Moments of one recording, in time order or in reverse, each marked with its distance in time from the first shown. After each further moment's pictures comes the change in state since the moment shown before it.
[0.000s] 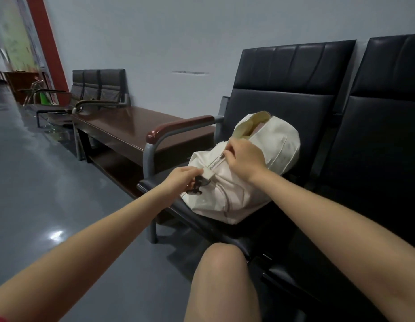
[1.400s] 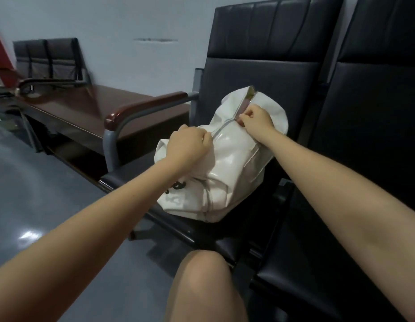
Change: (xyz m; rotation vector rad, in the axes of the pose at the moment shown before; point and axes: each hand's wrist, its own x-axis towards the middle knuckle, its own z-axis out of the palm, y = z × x) left_hand 0.081 0.035 0.076 0.997 0.226 0.576; right_hand 0.060 0.121 0.008 0.350 -0.001 0.526
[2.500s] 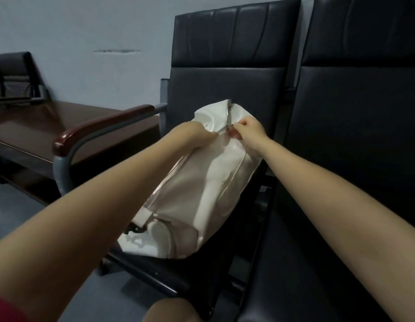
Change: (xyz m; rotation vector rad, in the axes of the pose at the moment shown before) left_hand 0.115 0.073 0.035 0.153 -0.472 -0.079; right_hand 0.053 0.069 -0.024 0.511 0.081 0.193
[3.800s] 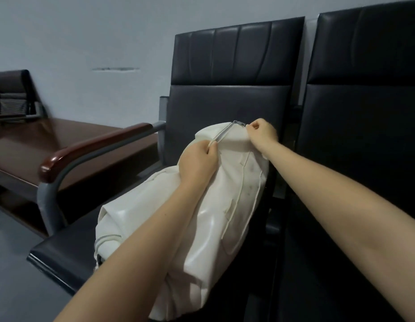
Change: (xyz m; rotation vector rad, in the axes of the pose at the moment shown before) left_hand 0.024 -0.001 0.049 -0.622 0.597 0.055; right_hand 0.074 -0.015 -0.011 -0.571 0.254 -0.112
